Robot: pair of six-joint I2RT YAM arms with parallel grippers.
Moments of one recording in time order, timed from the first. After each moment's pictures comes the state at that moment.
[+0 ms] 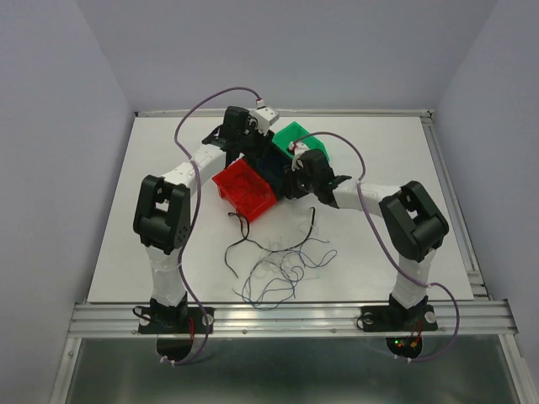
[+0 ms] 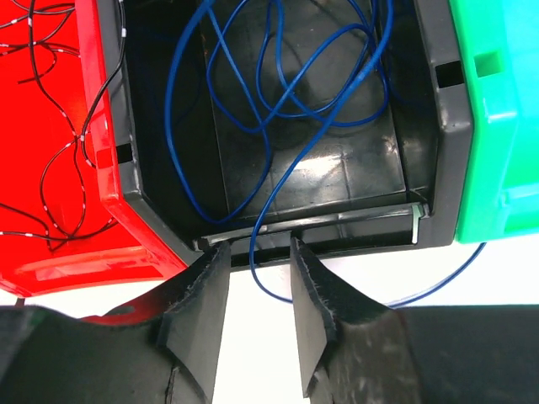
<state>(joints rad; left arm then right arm) -0.40 1.96 1.54 -0.21 0.26 0.23 0.58 1.89 1.15 0.12 -0.16 0.21</state>
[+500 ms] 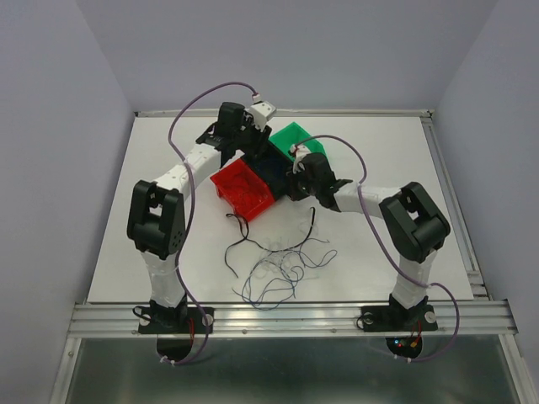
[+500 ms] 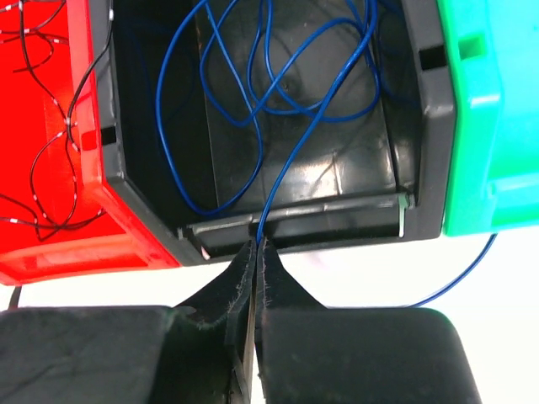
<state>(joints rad) -0.40 1.89 1.54 -0.22 0.27 0.24 0.58 1.88 1.10 0.19 -0.16 0.22</state>
